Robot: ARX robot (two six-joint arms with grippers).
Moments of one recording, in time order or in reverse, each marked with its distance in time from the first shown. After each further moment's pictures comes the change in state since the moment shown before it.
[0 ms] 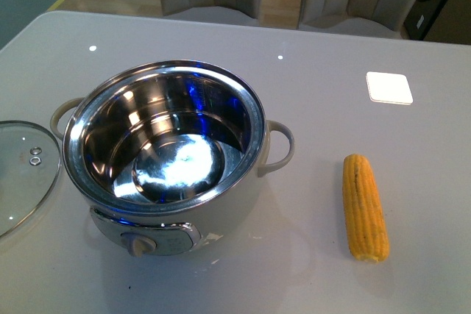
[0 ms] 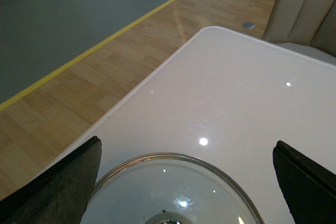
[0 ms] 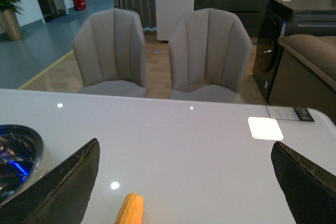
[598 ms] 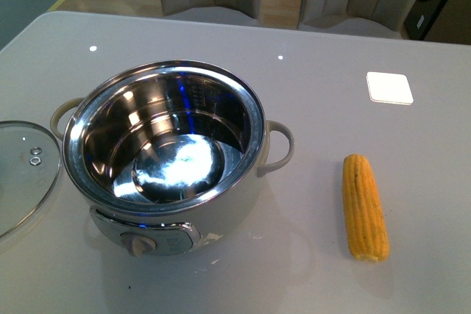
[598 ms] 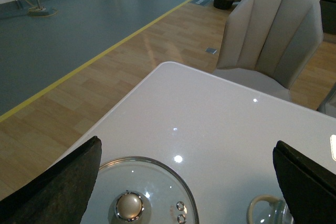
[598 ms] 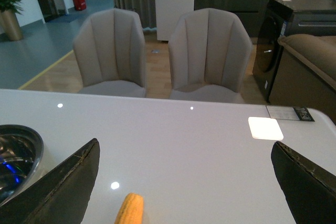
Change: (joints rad) left arm -0.151 -0.846 -0.286 -0.463 -0.030 -0.044; right arm 0.000 0.000 0.000 0.000 0.000 0.000
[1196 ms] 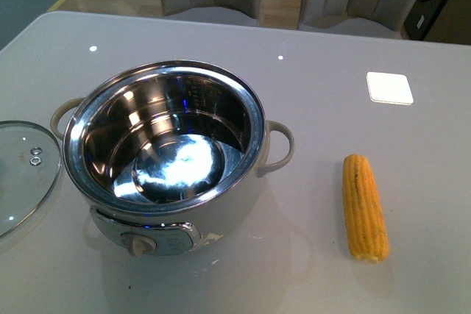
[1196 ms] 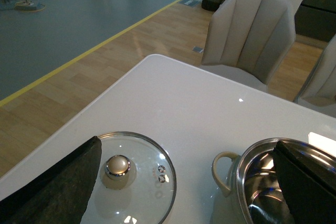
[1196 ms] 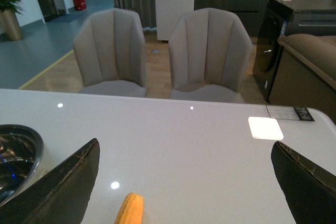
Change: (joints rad) left arm -0.169 -0.712 -0.119 -0.600 -0.126 -0.066; right arm 0.000 0.000 0.000 0.000 0.000 0.000
